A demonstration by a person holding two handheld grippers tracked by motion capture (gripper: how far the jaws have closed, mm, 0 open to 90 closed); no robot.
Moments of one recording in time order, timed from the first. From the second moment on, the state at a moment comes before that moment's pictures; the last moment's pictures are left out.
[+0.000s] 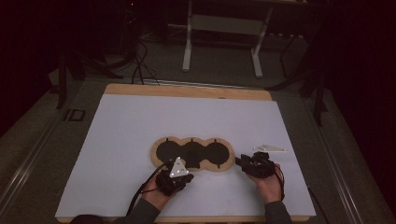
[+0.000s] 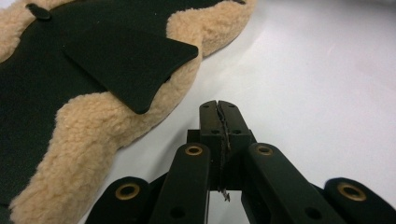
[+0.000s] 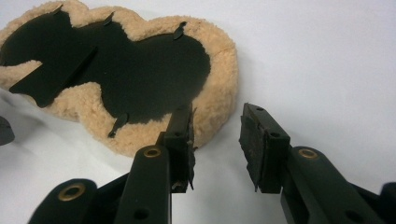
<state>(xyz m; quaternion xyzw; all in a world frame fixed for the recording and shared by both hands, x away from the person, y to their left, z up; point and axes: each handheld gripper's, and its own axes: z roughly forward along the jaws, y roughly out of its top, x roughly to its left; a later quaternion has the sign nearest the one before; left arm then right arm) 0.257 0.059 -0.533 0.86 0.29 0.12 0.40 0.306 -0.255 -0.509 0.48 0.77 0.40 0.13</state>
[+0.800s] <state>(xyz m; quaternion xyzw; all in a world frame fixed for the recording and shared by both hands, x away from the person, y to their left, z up) 0.271 0.065 -0.538 0.85 0.33 0.13 0.39 0.306 -0.253 -0.510 0.48 0.77 0.40 0.13</state>
